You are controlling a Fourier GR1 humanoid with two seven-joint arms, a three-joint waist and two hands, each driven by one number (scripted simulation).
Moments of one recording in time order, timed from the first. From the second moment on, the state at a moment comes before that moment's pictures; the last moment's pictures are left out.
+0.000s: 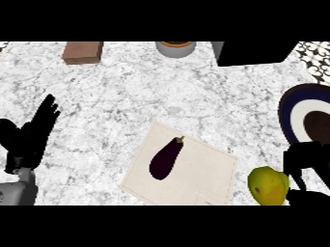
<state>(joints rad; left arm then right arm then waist) -0.10 0.26 0.08 -1.43 0.08 0.06 0.17 0.12 -0.46 0.03 -1.85 0.49 0.24 -0.35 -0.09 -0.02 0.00</state>
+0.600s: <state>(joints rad) -0.15 0.25 0.07 -1.41 0.07 0.03 0.16 0.23 -0.49 -0.47 -1.97 0.14 0.25 -0.19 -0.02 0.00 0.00</state>
